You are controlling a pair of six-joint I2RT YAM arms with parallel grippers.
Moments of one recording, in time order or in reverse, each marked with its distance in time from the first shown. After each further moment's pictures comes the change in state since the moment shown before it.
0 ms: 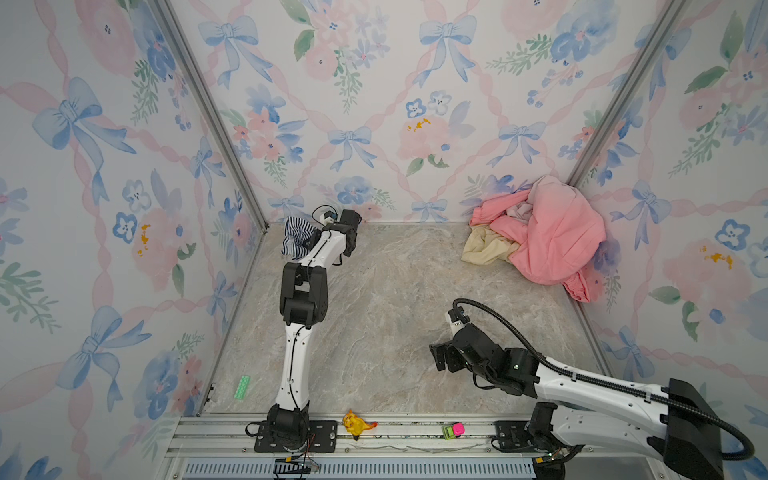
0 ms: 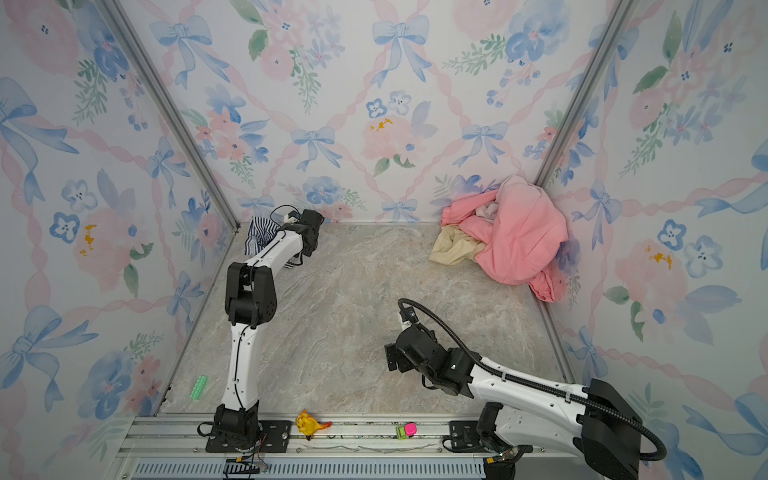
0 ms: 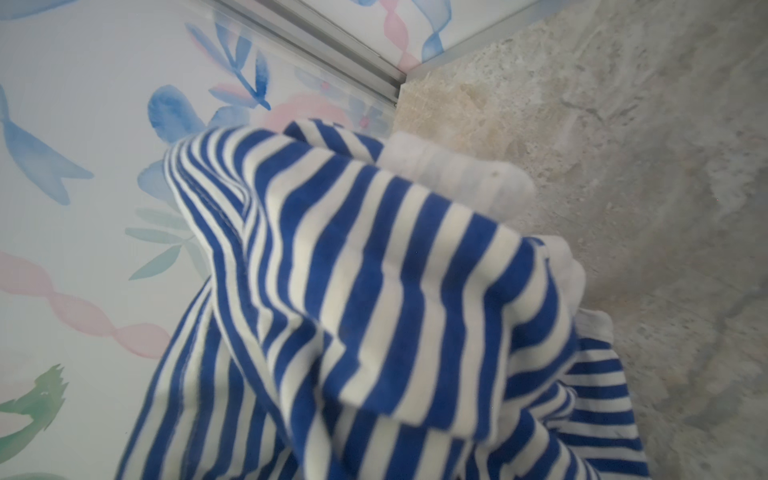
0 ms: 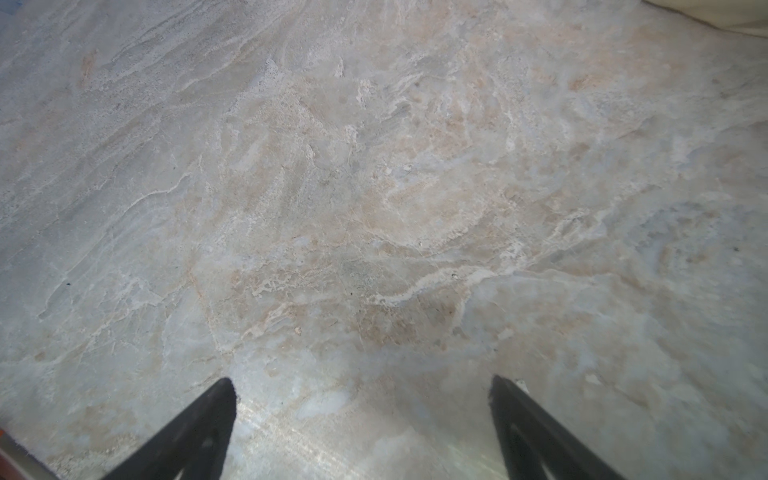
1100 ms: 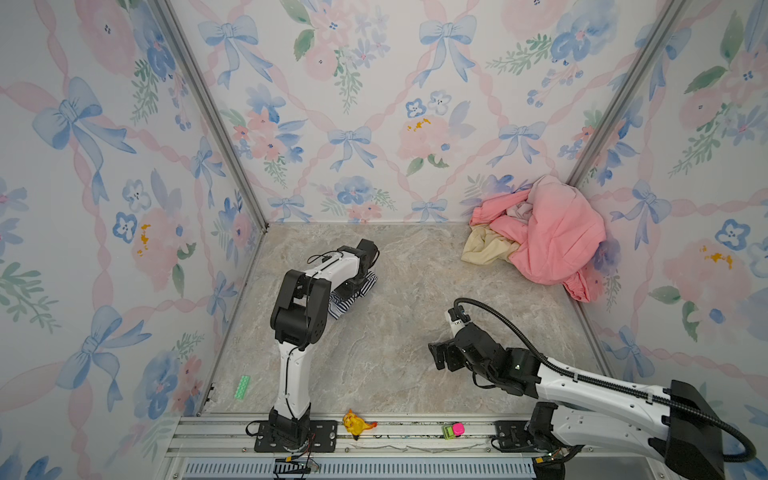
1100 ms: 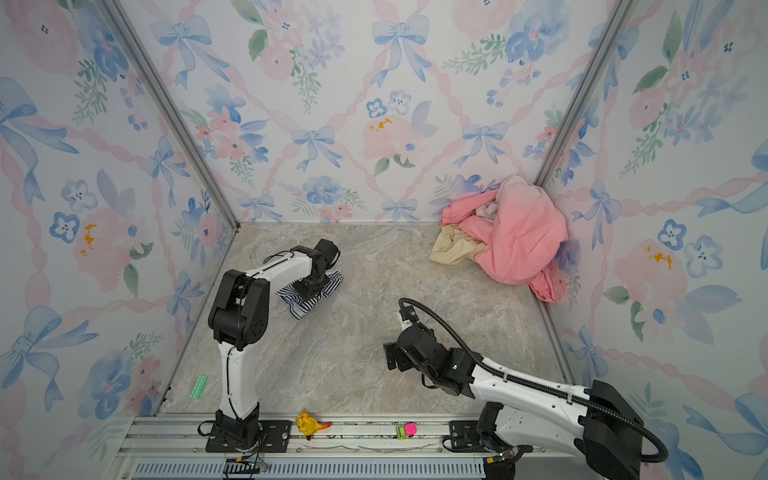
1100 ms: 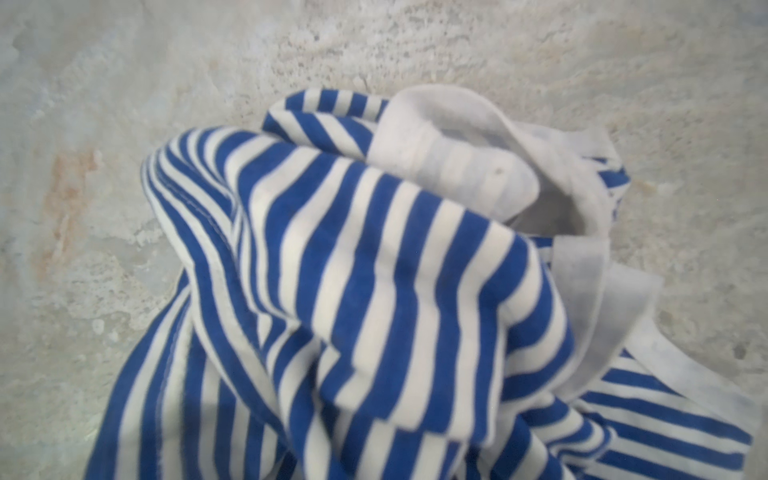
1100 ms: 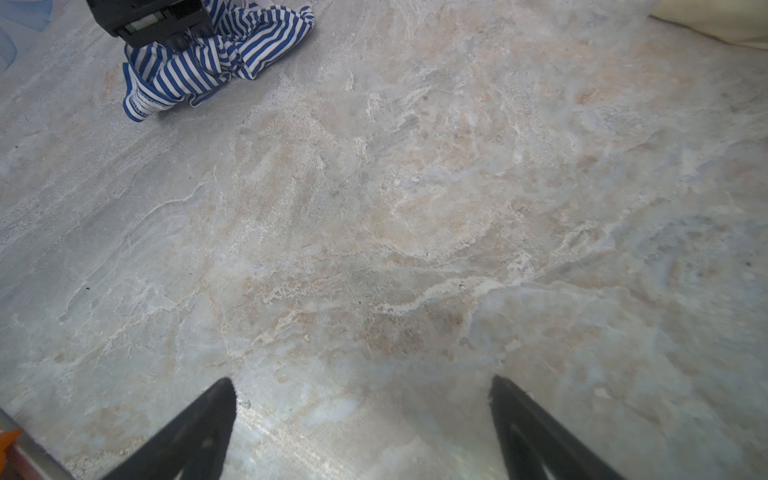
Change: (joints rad) left arm -0.135 -0.317 -0.529 -0.052 0.676 -1.152; right arm -0.014 -0.011 -0.007 0.032 -0.016 -0.014
